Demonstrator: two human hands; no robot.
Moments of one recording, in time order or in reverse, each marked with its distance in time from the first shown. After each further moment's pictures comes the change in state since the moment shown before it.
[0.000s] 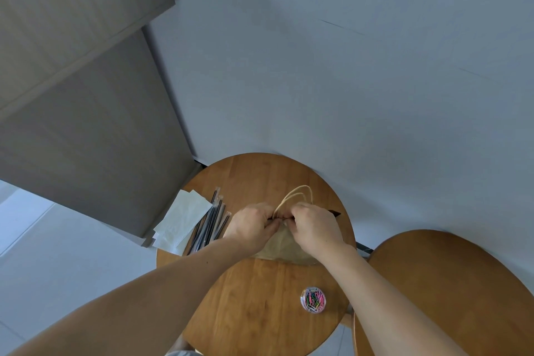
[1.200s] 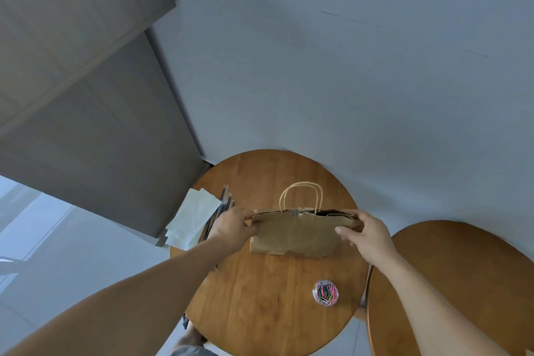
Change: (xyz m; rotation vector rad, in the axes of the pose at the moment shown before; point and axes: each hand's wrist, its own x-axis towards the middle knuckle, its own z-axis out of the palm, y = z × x) left_hand -0.016 -0.057 -0.006 0.012 -0.118 -0.320; right_hand -0.055 0.090 0.018 0.704 0.032 0.495
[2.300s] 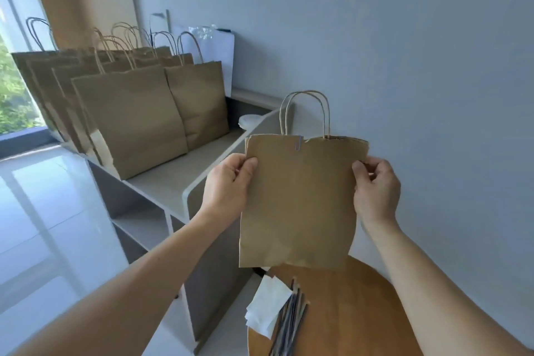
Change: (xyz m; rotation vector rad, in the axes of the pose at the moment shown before) left_hand -0.232 -0.002 -0.335 -0.561 0.845 0.411; right_hand -0.149 -0.394 0.065 0.434 0.679 -0.696
